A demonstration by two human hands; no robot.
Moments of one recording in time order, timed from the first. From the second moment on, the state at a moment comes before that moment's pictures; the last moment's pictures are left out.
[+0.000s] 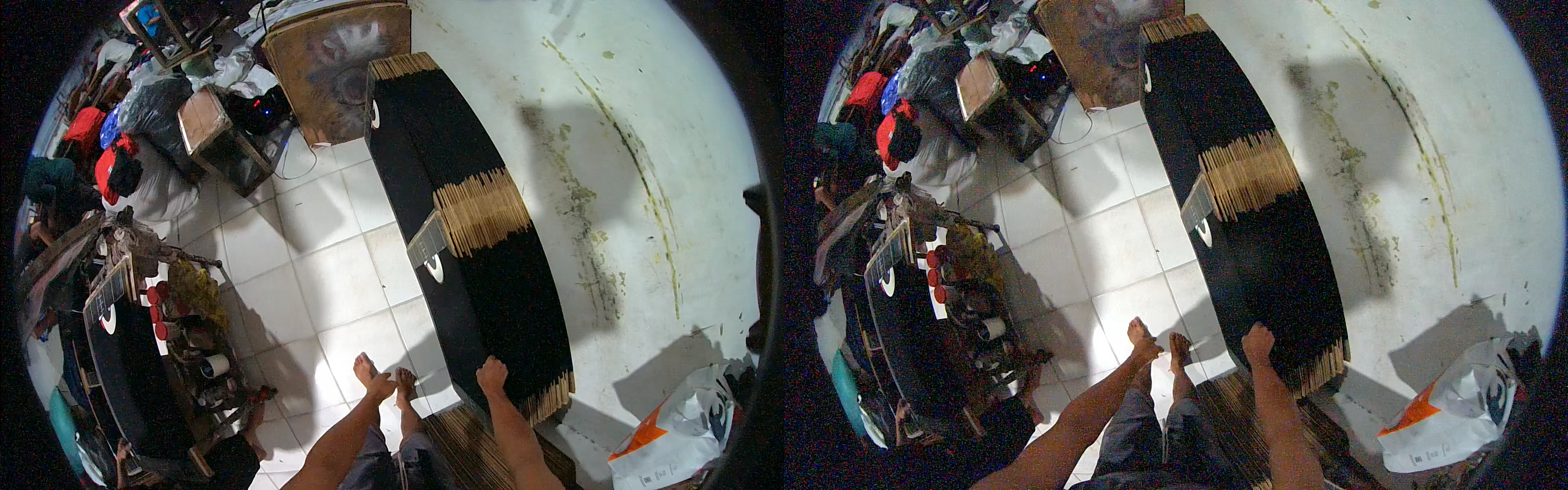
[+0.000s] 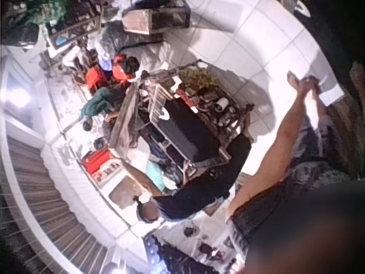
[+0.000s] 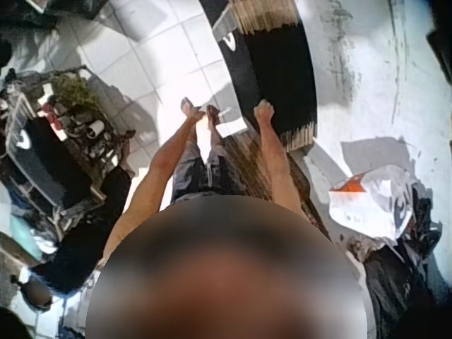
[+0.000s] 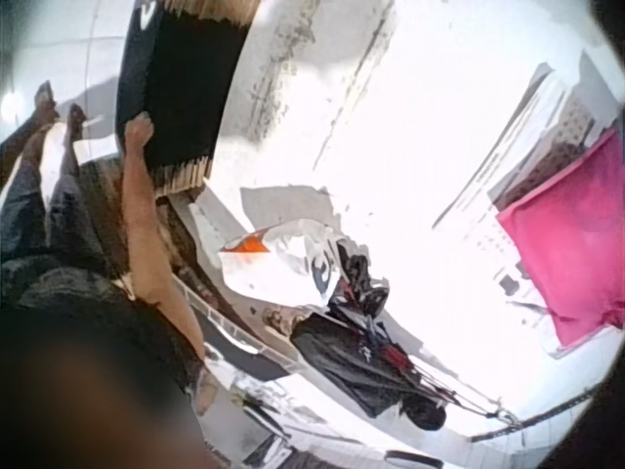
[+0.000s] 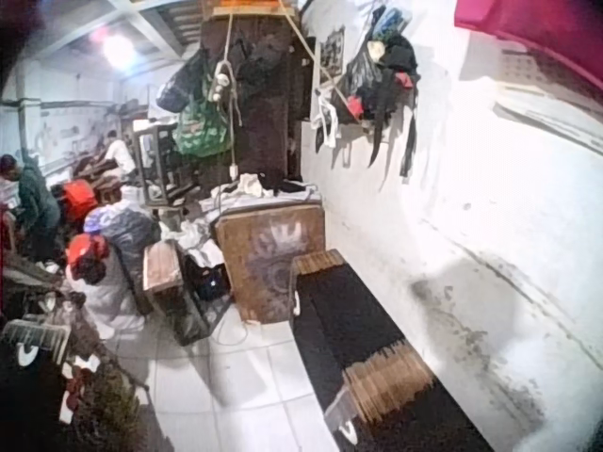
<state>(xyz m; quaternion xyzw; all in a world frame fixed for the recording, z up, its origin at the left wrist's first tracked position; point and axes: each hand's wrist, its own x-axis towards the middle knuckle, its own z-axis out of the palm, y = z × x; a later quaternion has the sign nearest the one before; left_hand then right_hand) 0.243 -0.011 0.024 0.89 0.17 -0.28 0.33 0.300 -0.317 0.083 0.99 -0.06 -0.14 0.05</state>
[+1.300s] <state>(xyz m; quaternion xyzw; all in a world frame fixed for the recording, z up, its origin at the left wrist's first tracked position) 0.109 0.188 0.023 0.87 0.00 -0.31 0.38 0.302 -0.217 0.196 0.98 -0.10 -0.17 -0.02</state>
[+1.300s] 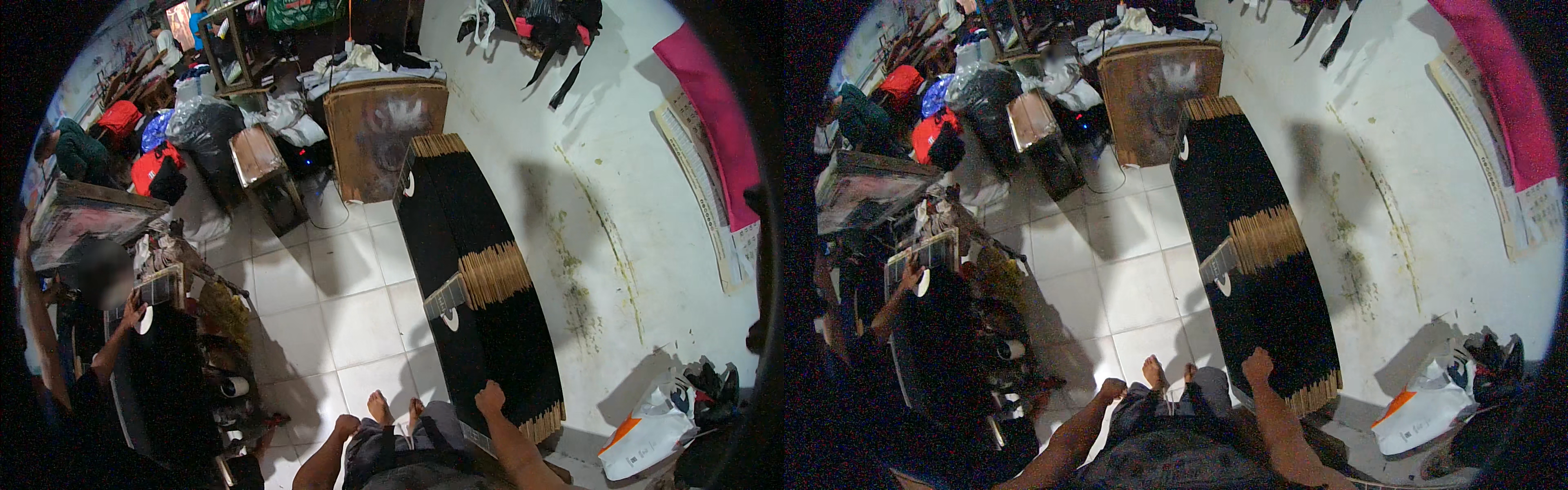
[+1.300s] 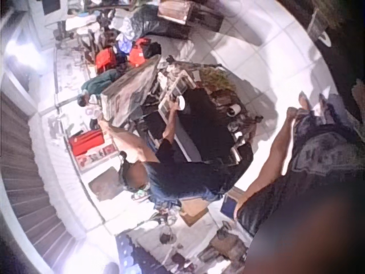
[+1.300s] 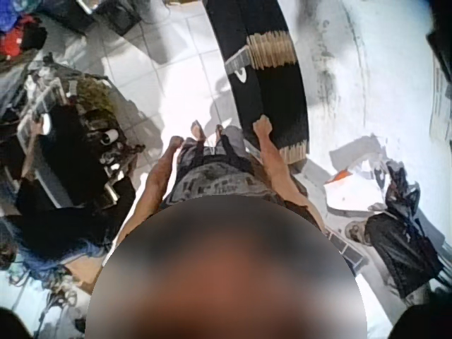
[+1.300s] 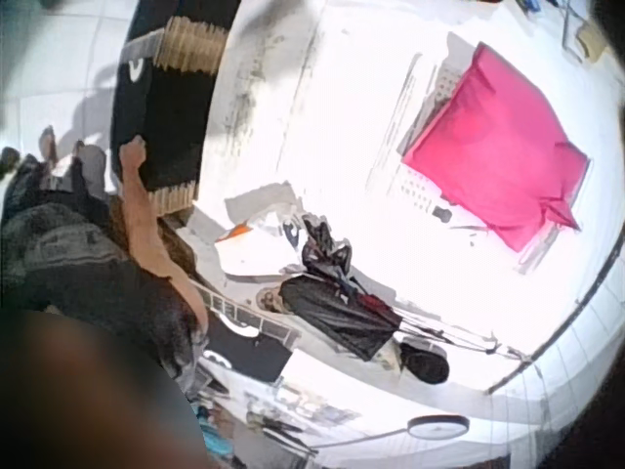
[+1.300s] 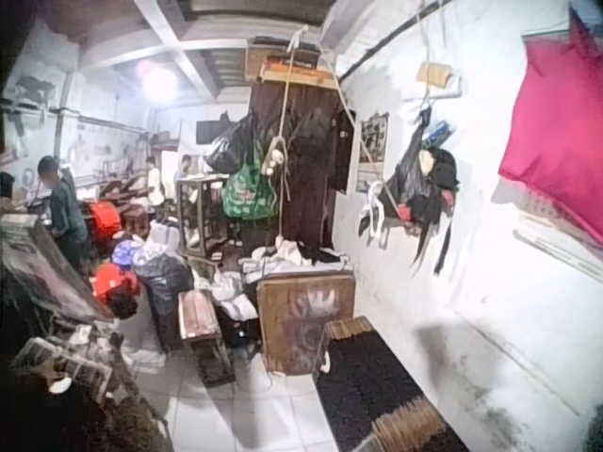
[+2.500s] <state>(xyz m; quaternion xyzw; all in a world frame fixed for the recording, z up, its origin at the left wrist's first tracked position) 0.223 0.146 0.028 0.81 0.35 -0.17 0.43 0.617 -0.049 -0.042 0.79 0.50 -0.34 -0.07</state>
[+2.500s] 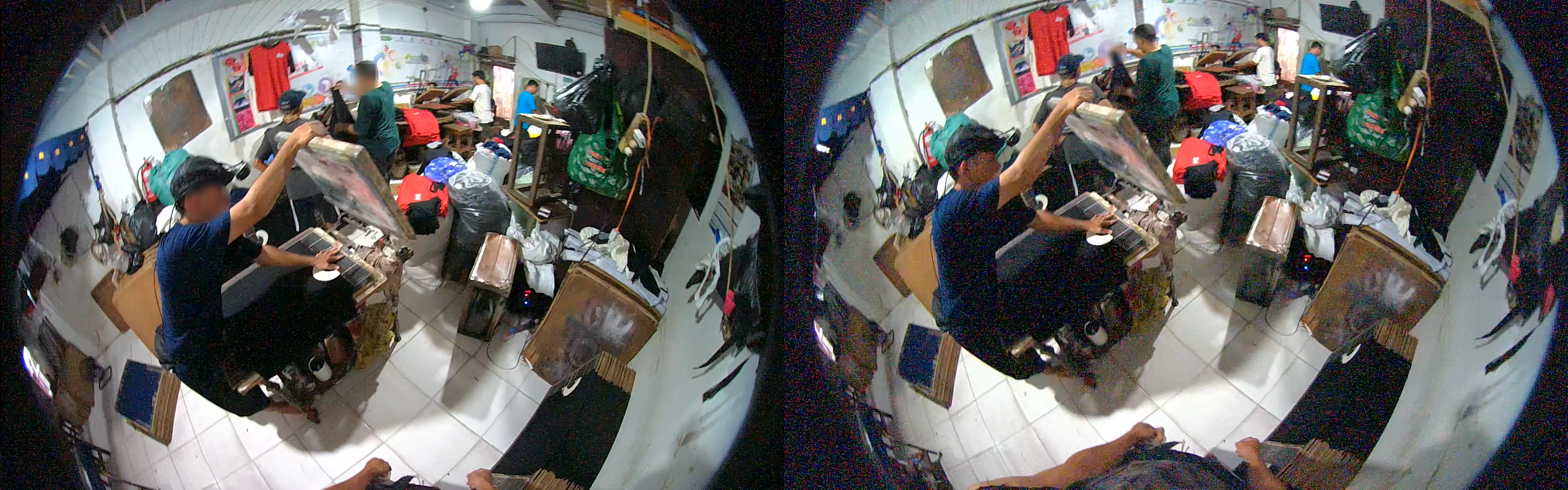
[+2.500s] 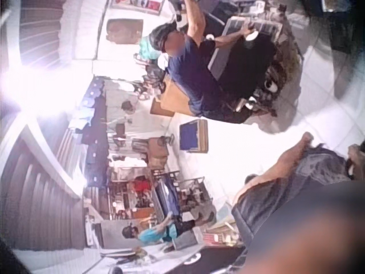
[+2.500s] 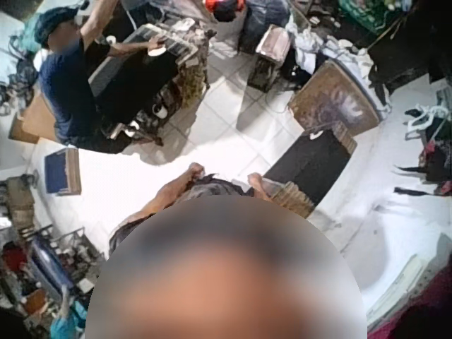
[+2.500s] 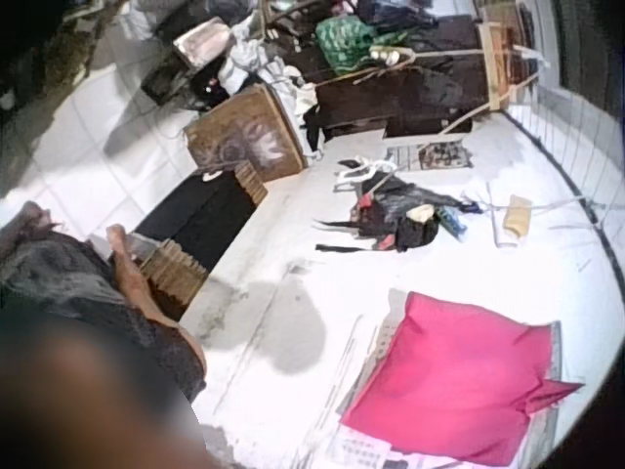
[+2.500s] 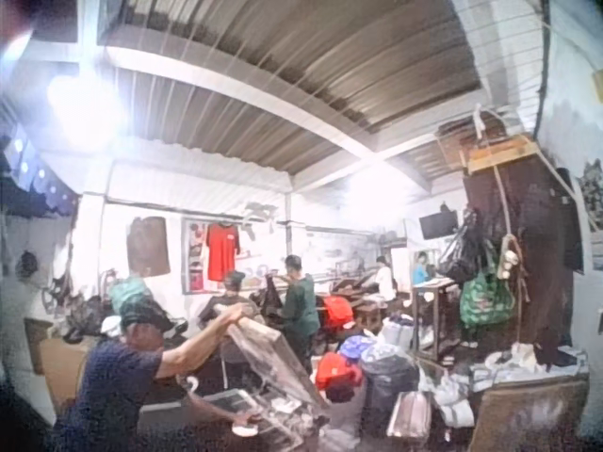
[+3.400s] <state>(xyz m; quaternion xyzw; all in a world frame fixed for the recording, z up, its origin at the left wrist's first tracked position) 0.187 0.145 0.009 0.65 0.52 -0.10 0.55 0.574 -0.059 0.031 0.69 0.68 -0.24 0.08</state>
